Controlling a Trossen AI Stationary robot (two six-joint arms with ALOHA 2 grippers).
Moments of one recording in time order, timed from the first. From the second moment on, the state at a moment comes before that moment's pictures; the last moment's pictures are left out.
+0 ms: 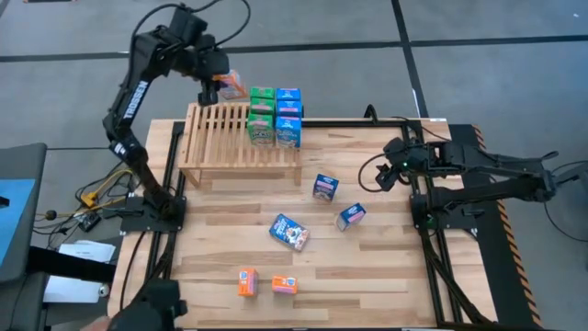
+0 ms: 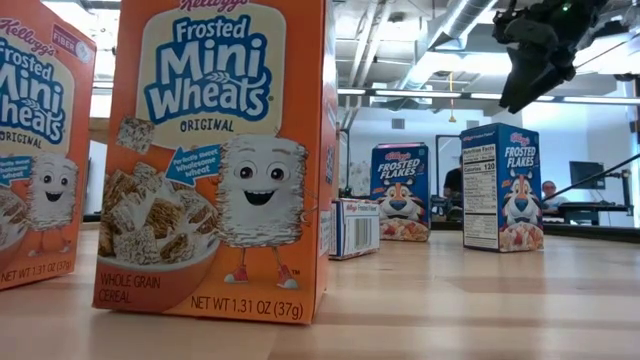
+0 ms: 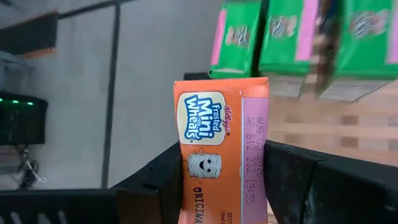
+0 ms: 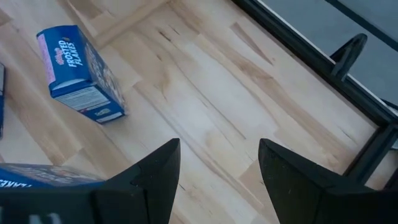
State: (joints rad) left arm 0.92 1.72 2.30 -1.43 0.06 0.90; right arm -0.18 0.86 0.91 -1.03 0.39 0.47
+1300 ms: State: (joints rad) left arm 0.97 1.87 2.21 -1.47 0.14 0.97; right arm -0.19 0.86 0.91 -1.00 0.39 0.52
